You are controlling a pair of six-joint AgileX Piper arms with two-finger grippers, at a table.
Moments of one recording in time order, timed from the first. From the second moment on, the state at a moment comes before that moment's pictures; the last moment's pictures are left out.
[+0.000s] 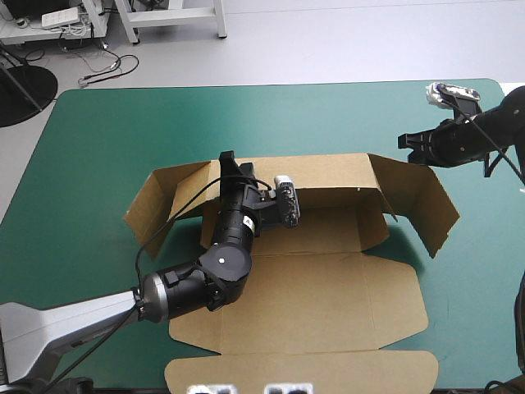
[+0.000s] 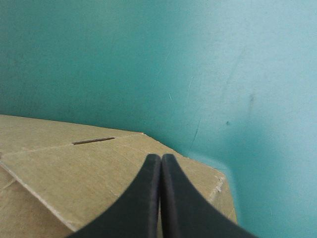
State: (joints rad) left arm -1.08 1.52 -1.07 1.50 0.89 -0.50; right arm -0.13 1.61 -1.56 0.47 1.23 -0.27
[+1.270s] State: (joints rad) left arm -1.08 1.60 -1.07 1.51 0.93 -0.50; right arm -0.14 1.19 -0.70 1.13 0.75 -1.14
